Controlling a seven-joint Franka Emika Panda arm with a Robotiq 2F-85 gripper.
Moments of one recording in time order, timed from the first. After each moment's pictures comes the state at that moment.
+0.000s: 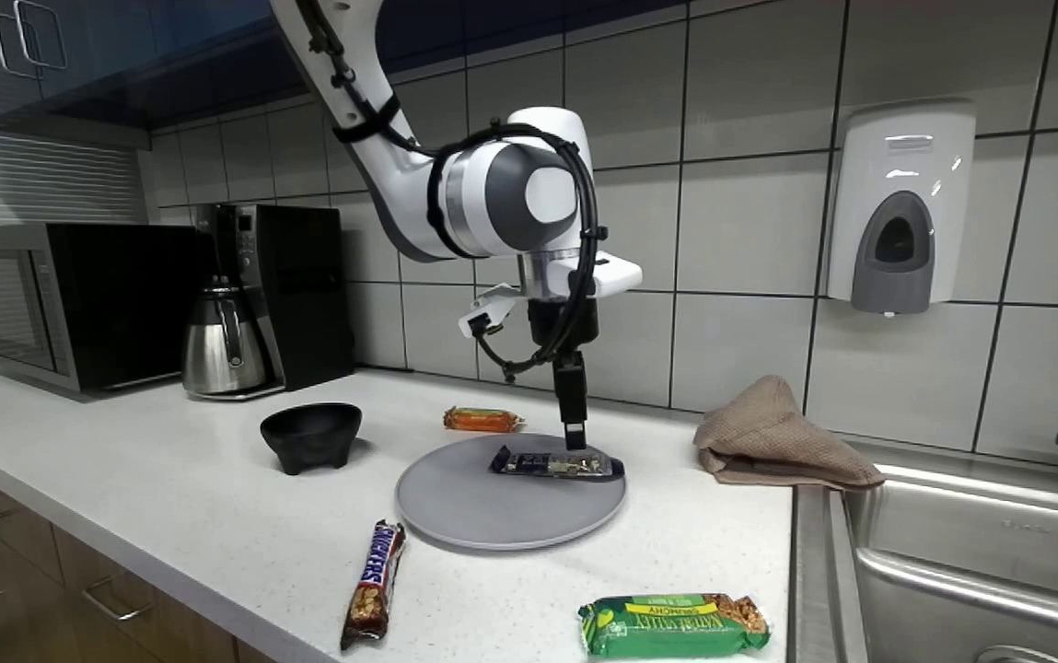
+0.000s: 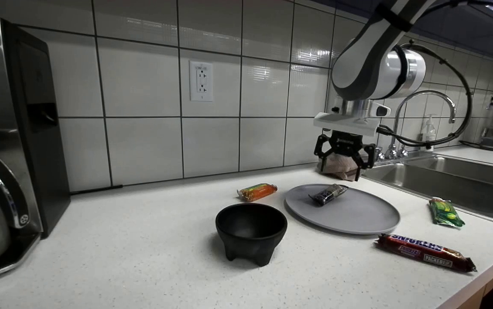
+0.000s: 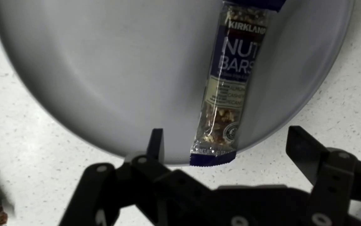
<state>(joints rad) 0.06 0.34 -0.17 -2.12 0.02 2.58 0.91</state>
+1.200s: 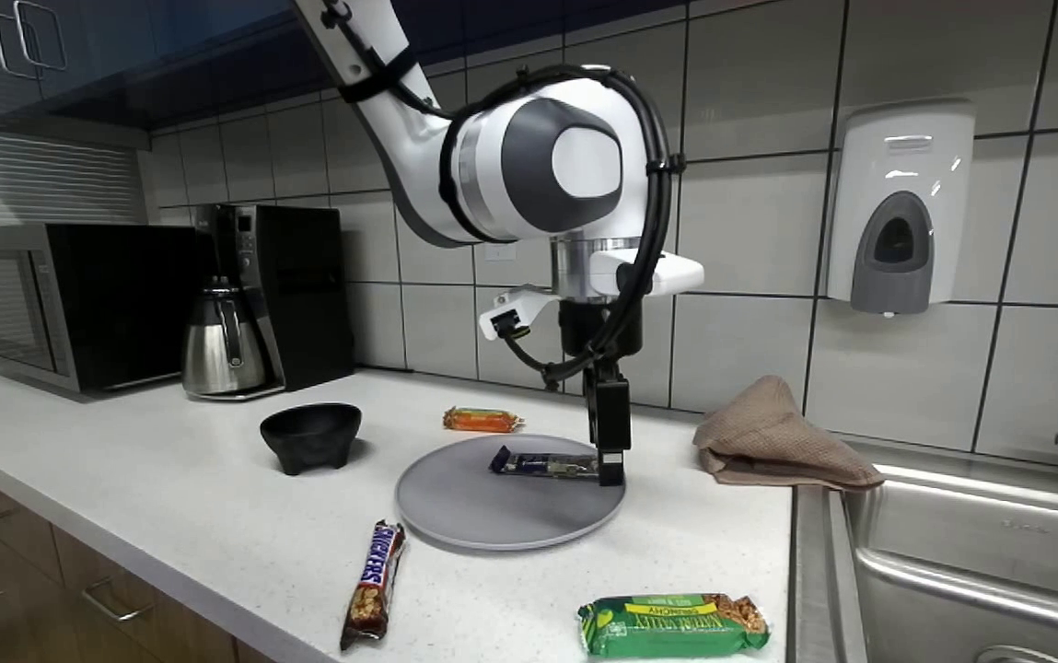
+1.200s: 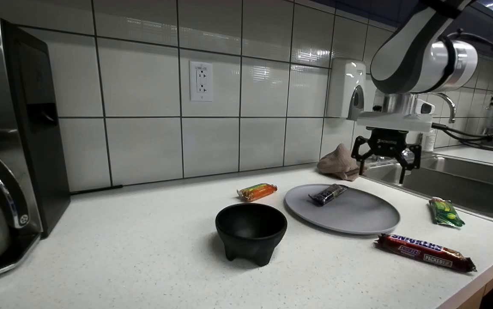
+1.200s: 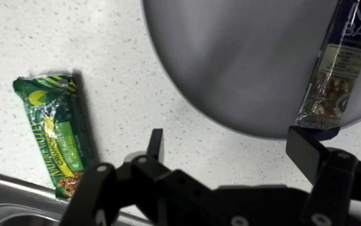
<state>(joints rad) -0.04 0.21 -0.21 -2.26 0.02 2.53 0.75</state>
